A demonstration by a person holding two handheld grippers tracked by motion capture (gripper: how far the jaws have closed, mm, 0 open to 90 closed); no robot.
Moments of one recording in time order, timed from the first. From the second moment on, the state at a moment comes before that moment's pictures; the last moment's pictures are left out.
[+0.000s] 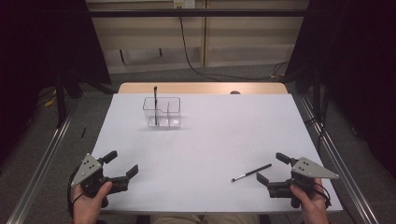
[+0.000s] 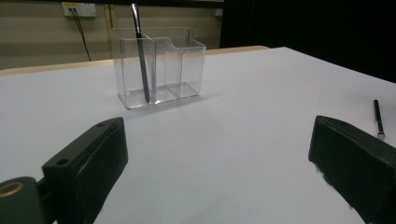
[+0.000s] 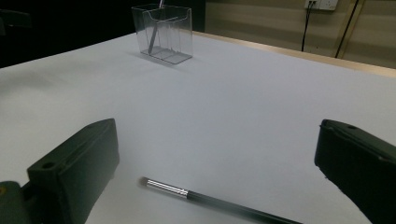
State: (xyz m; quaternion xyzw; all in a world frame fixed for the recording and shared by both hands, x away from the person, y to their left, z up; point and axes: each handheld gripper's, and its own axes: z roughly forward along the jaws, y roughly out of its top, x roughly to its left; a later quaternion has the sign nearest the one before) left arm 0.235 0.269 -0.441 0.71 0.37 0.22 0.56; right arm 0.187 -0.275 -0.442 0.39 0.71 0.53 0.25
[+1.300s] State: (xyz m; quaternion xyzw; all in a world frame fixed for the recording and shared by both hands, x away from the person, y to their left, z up) left arm 0.233 0.267 -0.439 0.71 0.36 0.22 0.56; right arm 0.259 -0.268 -0.410 0.38 0.76 0.49 0.20
